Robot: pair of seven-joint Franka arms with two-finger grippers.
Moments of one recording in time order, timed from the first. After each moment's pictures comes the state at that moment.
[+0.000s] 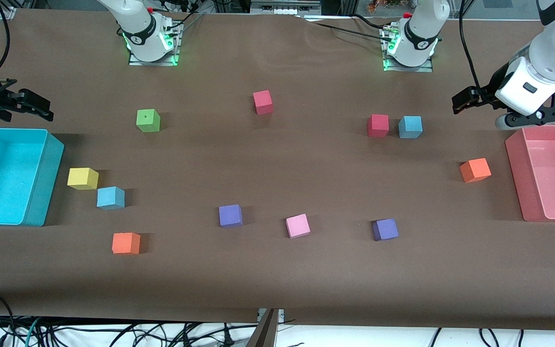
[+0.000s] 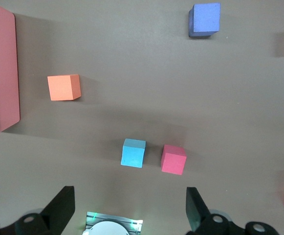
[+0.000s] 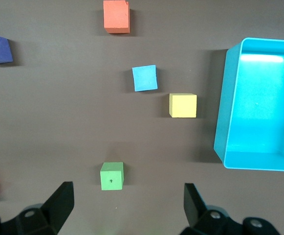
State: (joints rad) left arm 0.06 -0.04 -0.18 -1.72 -0.01 1.50 -0.27; right arm 0.05 0.01 -0.08 -1.63 -0.02 1.58 -0.06
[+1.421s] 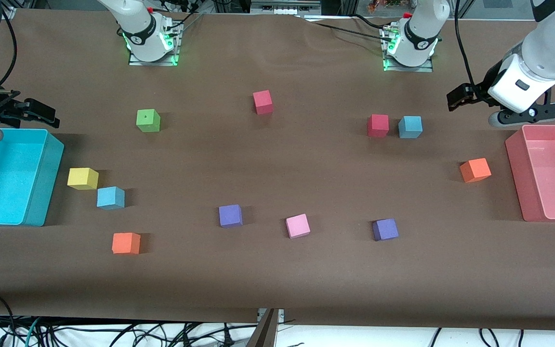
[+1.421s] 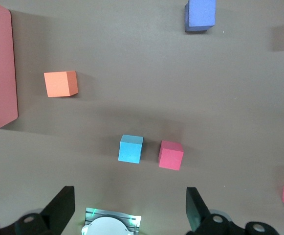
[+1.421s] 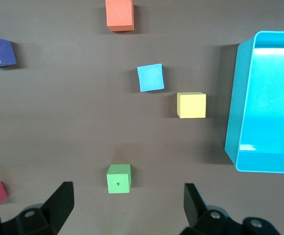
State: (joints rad) left arm 0.05 -0.04 -0.19 -1.71 -0.02 1.48 -0.29; right arm 0.04 0.05 -0.08 -1.64 0.02 1.61 -0.06
